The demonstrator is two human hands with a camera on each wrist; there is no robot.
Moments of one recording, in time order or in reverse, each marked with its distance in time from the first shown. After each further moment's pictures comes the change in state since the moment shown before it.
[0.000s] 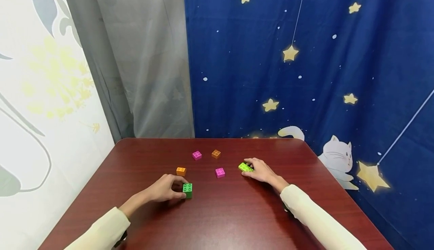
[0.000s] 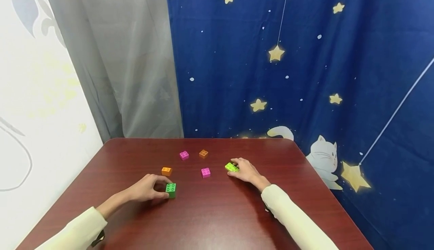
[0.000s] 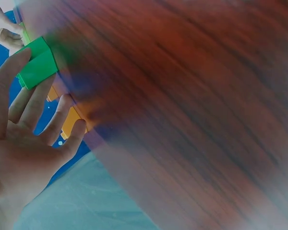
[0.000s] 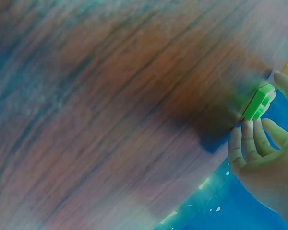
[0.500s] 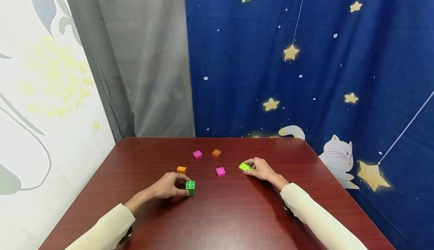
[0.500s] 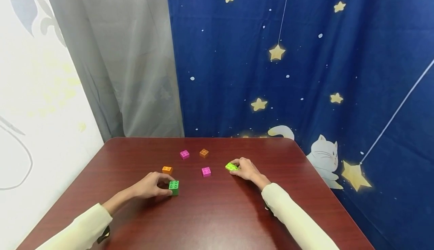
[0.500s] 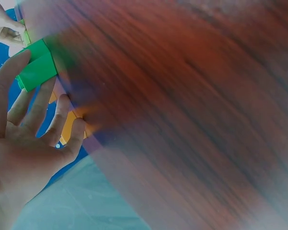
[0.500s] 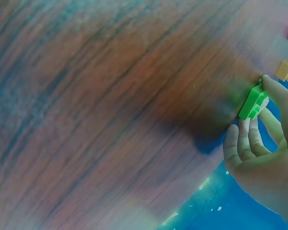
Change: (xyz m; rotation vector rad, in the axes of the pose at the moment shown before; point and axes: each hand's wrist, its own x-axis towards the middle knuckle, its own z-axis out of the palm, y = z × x) left_hand 0.008 0.003 0.003 -0.004 0.025 -0.008; right_hand 0.001 0.003 -0.004 0.048 -0.005 -0.021
